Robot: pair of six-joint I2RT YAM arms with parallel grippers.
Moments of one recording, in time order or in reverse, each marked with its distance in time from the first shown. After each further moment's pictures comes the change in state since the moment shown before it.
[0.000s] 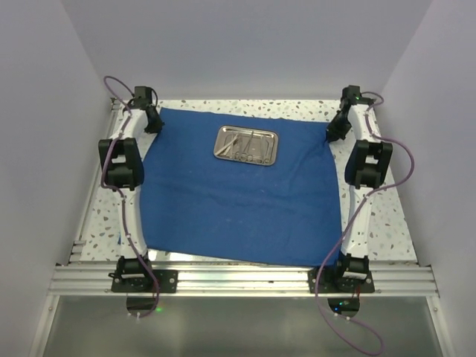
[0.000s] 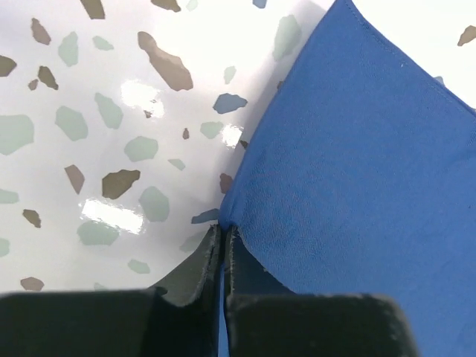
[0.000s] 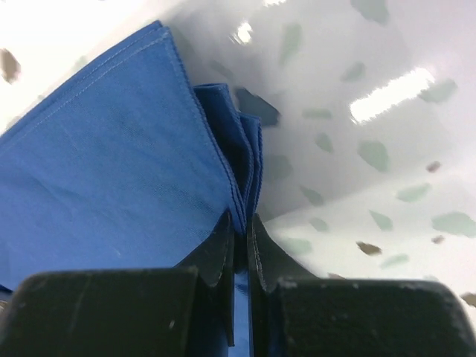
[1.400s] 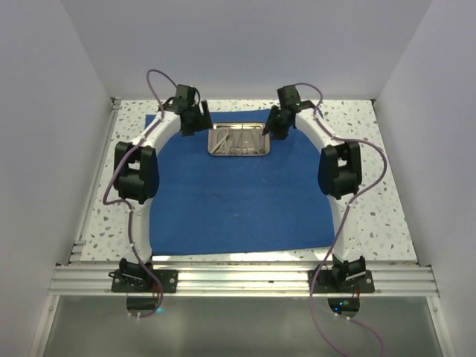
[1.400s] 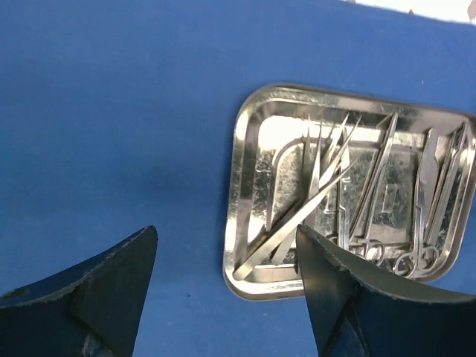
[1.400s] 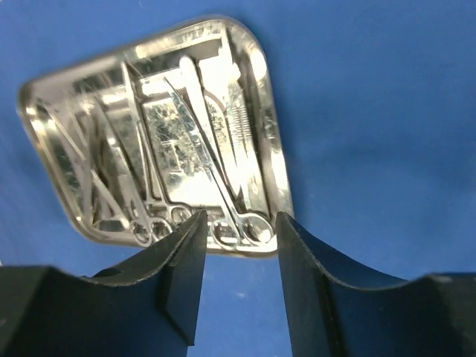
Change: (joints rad) left arm -0.285 -0.267 -0.221 0.040 0.097 -0.083; right arm 0.390 -0.235 -0.262 0.304 -0.108 0.090
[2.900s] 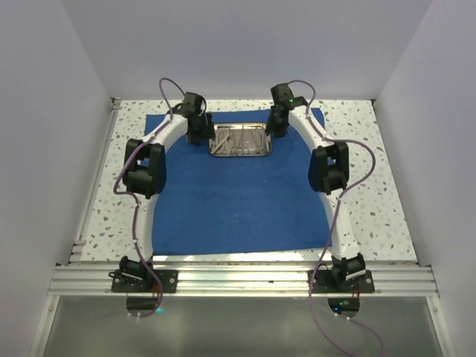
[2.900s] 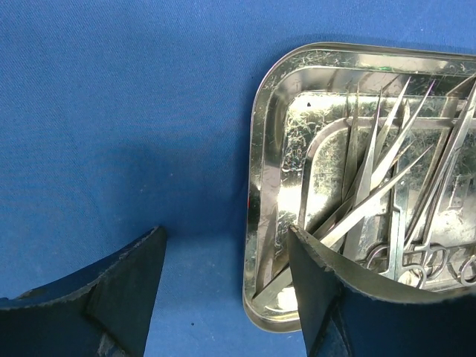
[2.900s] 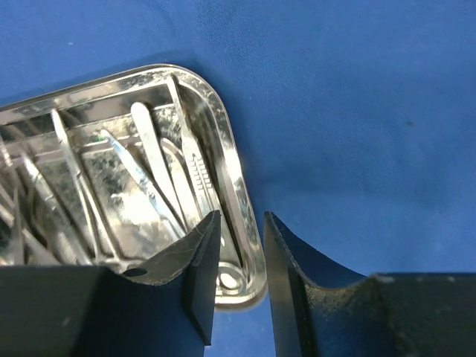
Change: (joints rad) left arm -0.031 0.145 0.060 -0.059 0.033 0.047; right arm 0.035 0.225 0.329 -0.196 0.160 -0.084
